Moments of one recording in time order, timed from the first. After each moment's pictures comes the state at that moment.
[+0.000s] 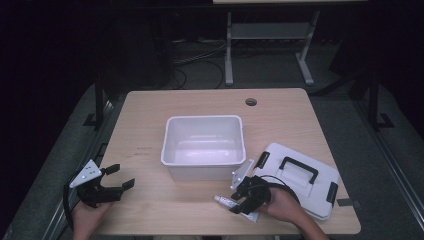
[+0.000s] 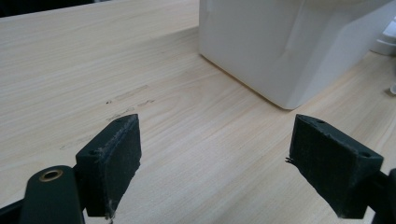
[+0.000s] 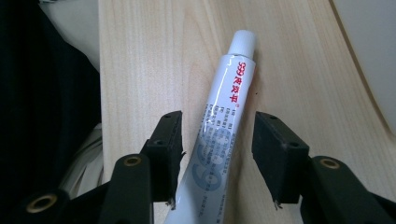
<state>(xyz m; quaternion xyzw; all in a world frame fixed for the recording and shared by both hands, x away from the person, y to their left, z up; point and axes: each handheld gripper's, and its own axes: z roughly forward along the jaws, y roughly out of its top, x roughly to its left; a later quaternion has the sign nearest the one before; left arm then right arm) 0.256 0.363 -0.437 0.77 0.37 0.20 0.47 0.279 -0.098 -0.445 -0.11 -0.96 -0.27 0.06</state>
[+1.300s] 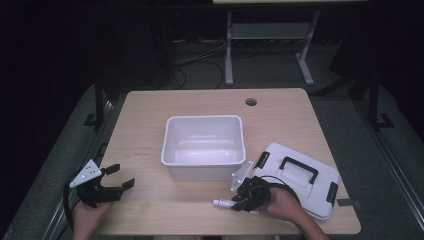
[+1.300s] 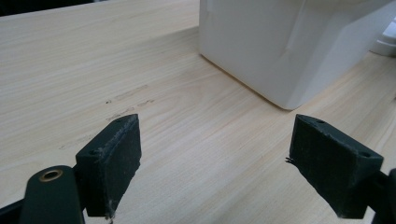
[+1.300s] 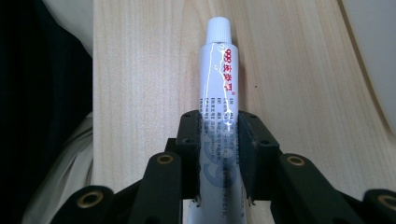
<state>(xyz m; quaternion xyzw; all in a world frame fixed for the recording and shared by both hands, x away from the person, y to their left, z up) 0.257 0.363 -0.438 0.77 0.37 0.20 0.47 0.279 -0.099 -0.449 -0.09 -0.96 -0.26 0.05</state>
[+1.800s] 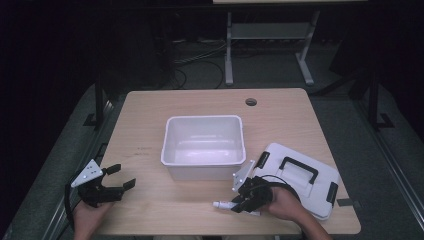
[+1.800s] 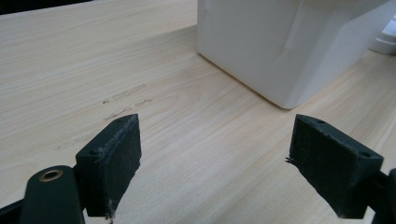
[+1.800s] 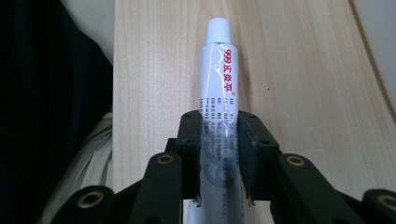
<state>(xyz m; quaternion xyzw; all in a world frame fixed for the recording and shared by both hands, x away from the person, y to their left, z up) 0.258 0.361 -0.439 0.77 0.37 0.20 0.47 0.279 -0.102 -0.444 -0.08 -0.96 -0.27 0.07</state>
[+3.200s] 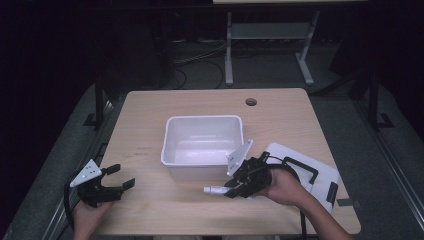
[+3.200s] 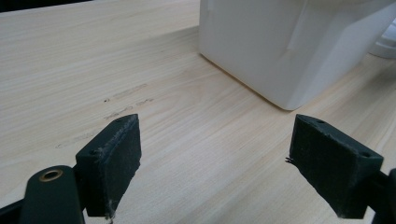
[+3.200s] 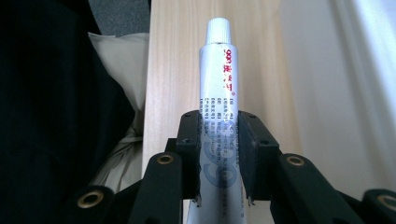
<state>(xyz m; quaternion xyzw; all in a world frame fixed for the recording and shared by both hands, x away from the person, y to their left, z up) 0.259 0.364 -0.440 0.77 0.38 0.19 0.48 0.284 -0.085 -0.355 -0.04 -0.95 -0.29 0.04</state>
